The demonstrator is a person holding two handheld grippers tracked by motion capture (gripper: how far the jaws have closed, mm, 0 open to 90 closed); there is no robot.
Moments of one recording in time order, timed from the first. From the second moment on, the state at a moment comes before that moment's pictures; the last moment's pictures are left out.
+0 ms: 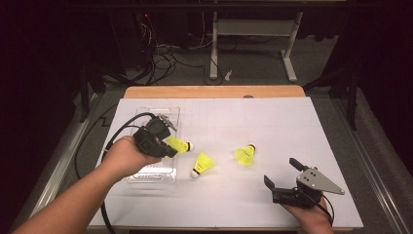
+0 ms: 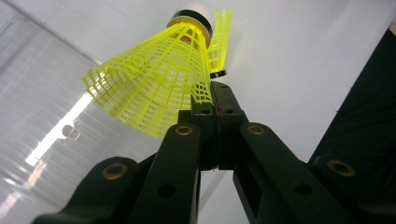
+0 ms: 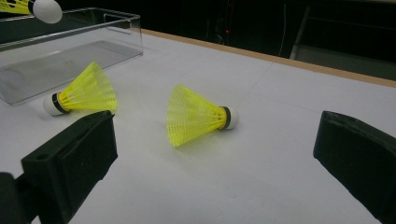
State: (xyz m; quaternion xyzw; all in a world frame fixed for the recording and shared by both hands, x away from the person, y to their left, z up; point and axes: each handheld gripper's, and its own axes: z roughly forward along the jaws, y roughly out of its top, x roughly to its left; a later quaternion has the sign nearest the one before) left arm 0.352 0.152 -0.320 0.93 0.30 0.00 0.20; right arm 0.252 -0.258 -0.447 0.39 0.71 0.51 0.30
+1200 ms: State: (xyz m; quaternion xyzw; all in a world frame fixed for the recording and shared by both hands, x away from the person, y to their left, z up) left arm 0.390 0.220 -0.322 0.89 0.41 0.04 0.19; right arm 0.253 -0.258 -0.447 0.39 0.71 0.50 0.30
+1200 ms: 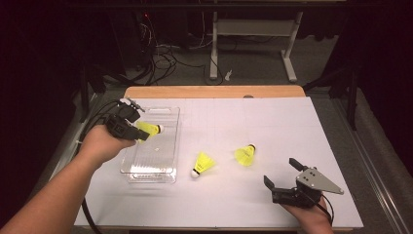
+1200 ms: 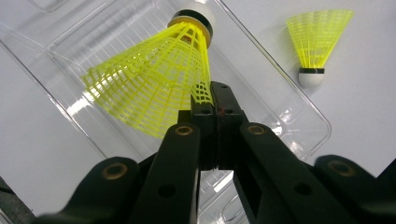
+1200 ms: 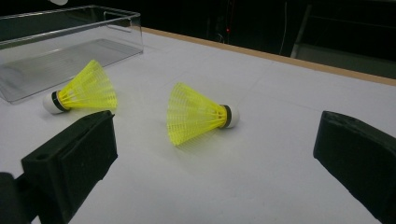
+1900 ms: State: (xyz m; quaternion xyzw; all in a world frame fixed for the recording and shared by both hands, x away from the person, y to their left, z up) left arm 0.411 0.199 -0.324 0.89 0.42 0.05 0.17; right arm 0.252 -0.259 -0.446 0.38 0.71 0.51 0.30
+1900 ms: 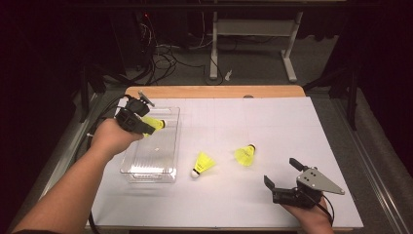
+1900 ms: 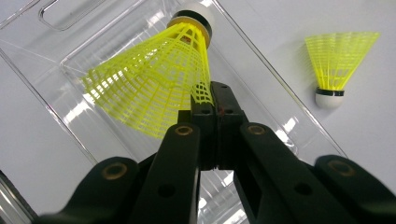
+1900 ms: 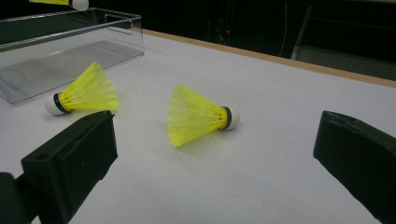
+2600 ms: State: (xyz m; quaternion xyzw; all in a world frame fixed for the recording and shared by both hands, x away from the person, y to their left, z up) left arm 0.427 0.187 -0.340 0.89 0.44 0.05 0.15; right arm 0.252 -0.258 -0.446 0.38 0.71 0.51 0.30
